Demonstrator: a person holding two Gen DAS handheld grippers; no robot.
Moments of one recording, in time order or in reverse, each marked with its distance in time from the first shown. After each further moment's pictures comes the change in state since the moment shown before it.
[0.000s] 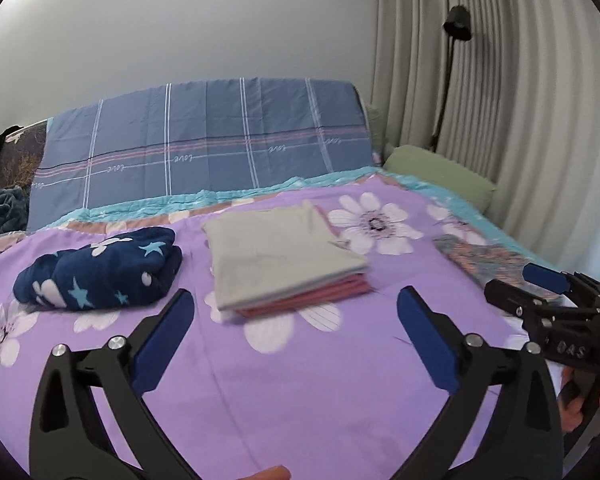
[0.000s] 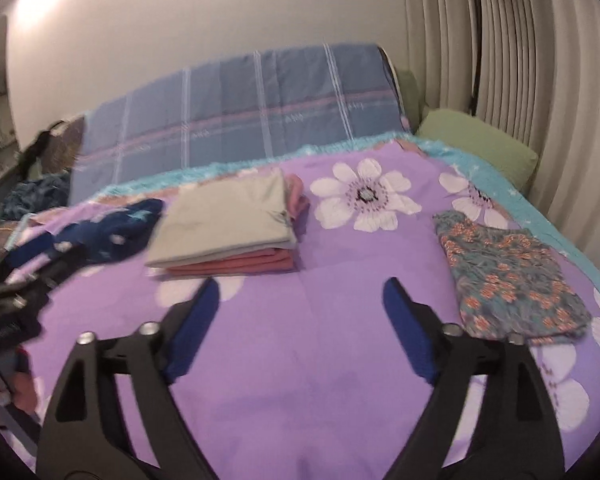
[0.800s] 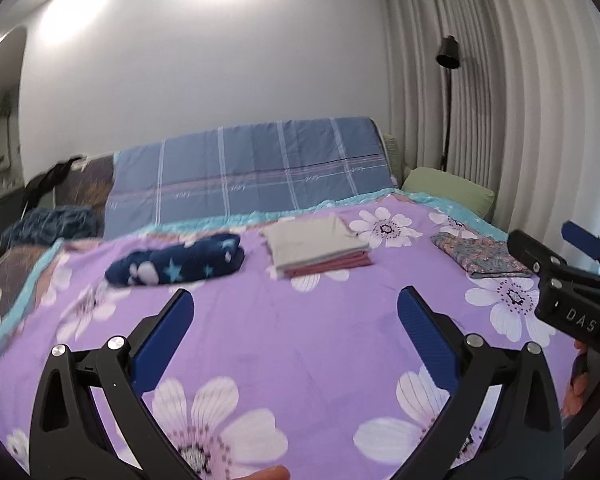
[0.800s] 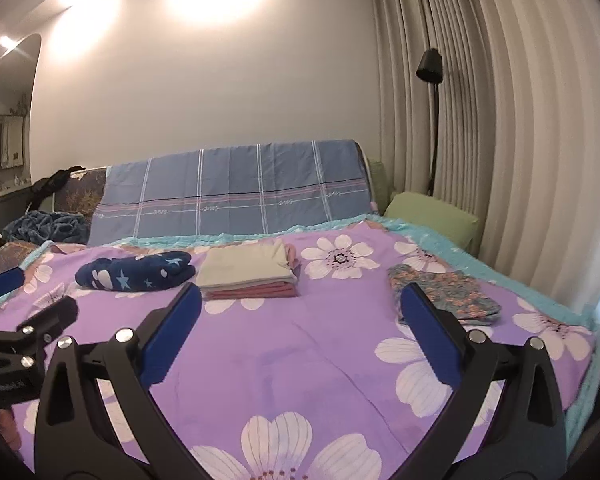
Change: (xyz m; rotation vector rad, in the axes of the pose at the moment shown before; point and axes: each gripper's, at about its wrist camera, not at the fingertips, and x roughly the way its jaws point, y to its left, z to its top) left arm -0.217 -0.028 -0.073 0.017 -0.107 0.170; right arm -0.218 0.051 -0.079 -0.039 -0.318 -0.104
